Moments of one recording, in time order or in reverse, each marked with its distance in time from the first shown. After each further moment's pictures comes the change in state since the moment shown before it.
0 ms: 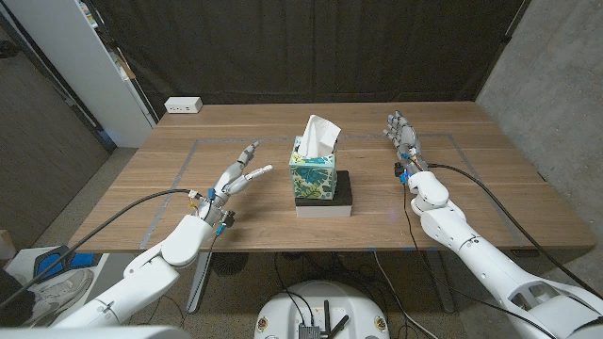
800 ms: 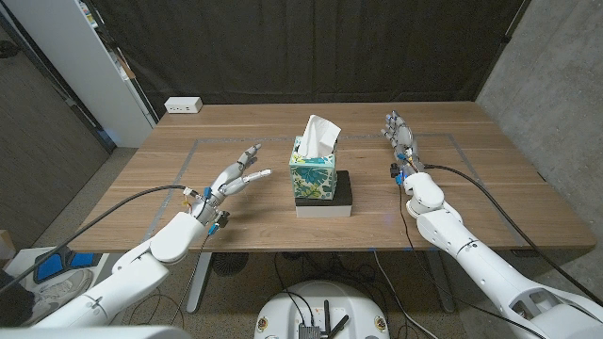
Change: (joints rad) left arm -0.014 0.060 -0.011 0.020 -0.063 -0.038 -0.131; left_hand 0.071 -0.012 -0.033 -0.017 0.000 0.000 0.000 0.046 -0.002 0.000 0.000 0.020 -0.002 0.000 0.000 0.012 -0.002 0.117 0.002 0.012 -0.001; right arm -0.036 0.003 -0.006 -0.075 -0.040 -0.023 -0.072; right_hand 0.000 0.000 0.002 -0.007 0.000 0.000 0.000 0.000 0.000 0.000 0.000 0.000 0.000 0.000 0.000 0.000 0.000 0.000 0.000 -0.008 0.000
